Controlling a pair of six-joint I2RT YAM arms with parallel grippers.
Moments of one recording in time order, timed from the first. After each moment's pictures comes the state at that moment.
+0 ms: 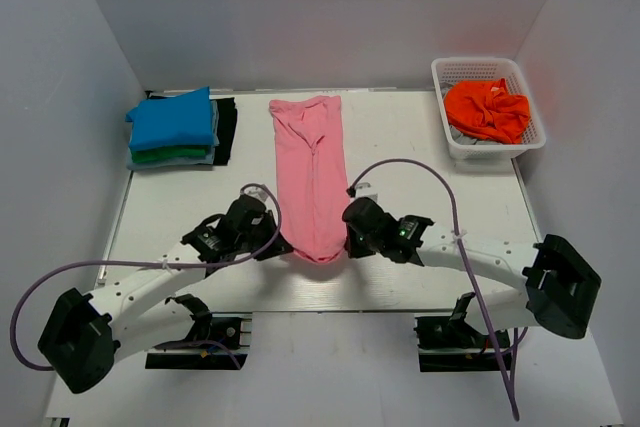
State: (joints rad) left arm -0.70 0.99 0.53 -0.36 0.10 -0.90; right arm 1.04 1.30 0.75 -0.38 0.19 0.69
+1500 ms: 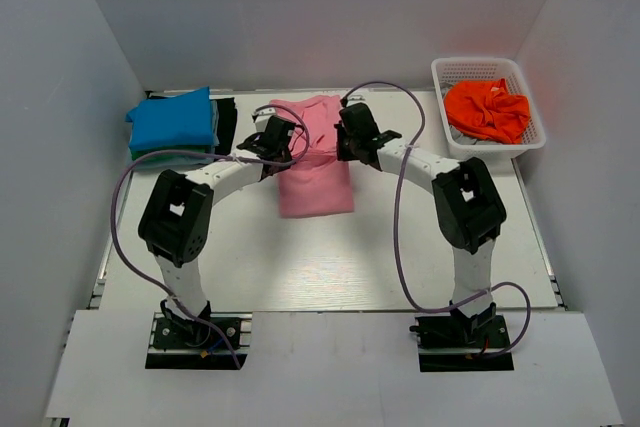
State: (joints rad) left arm -0.49 1.84 1.27 -0.25 -0.37 -0.65; right arm 0.60 1.98 1.46 -0.21 0.15 0.33
